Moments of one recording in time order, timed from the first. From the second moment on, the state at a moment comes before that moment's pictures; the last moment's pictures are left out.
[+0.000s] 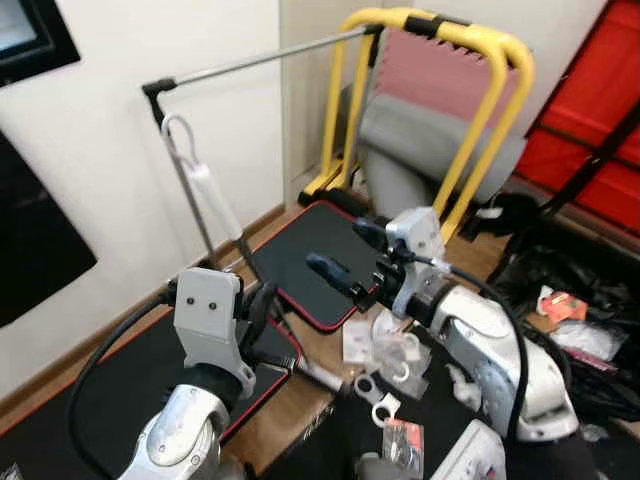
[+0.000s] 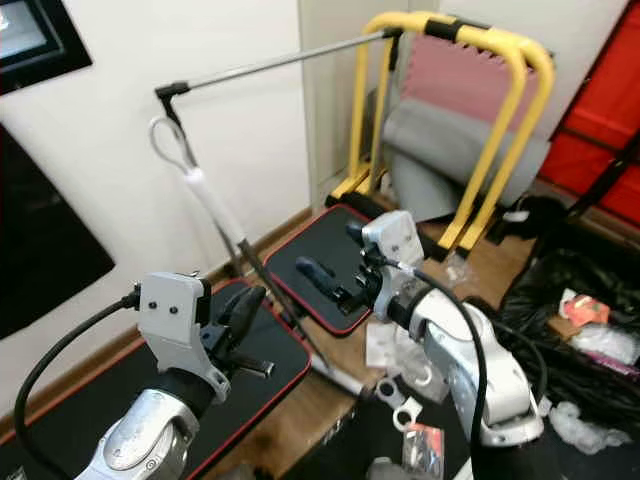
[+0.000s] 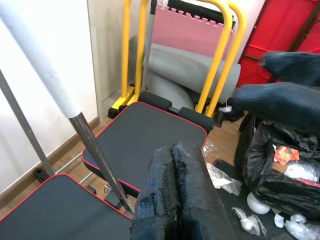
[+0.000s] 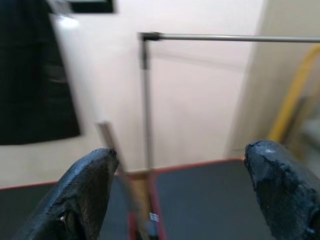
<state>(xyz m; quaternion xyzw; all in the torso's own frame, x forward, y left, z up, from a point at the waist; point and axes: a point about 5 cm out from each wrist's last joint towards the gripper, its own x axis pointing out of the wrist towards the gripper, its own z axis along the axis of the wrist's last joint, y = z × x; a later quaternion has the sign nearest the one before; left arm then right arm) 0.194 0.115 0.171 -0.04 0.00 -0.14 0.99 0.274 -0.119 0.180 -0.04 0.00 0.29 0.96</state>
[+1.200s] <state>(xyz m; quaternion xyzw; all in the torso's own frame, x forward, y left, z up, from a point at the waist) 0.219 0.135 0.147 -0.01 -0.03 -0.08 1.00 0.281 -0.147 0.139 -0.08 0.04 0.20 0.98</state>
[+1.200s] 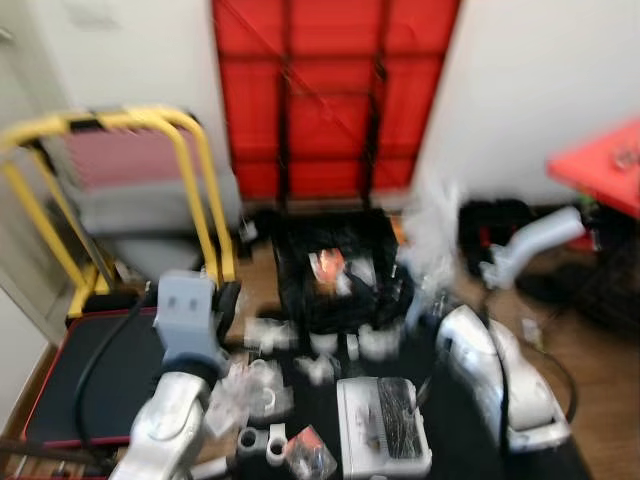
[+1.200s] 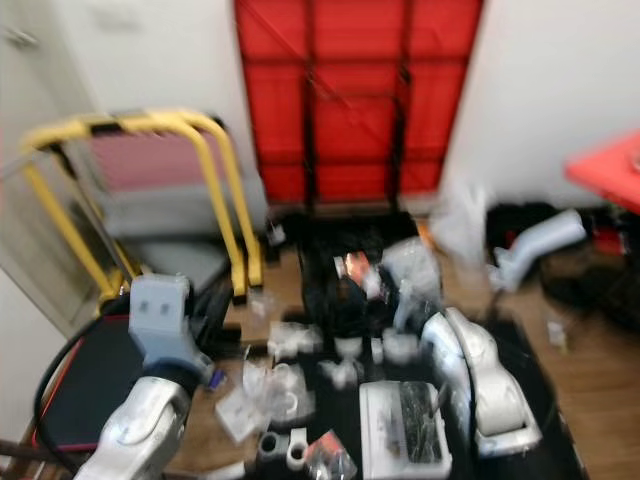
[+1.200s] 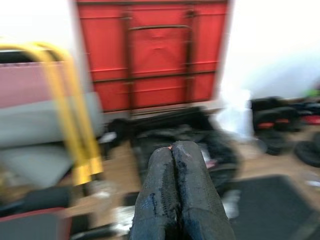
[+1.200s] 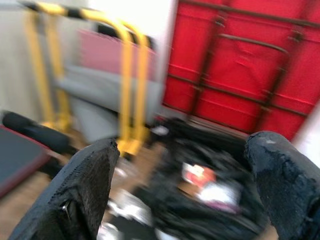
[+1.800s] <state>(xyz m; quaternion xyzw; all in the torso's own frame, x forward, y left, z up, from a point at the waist) 0.219 0.139 0.149 0.00 -0.04 -0.07 1.00 0.288 -0.131 0.151 -0.09 0.01 0.23 0.97</state>
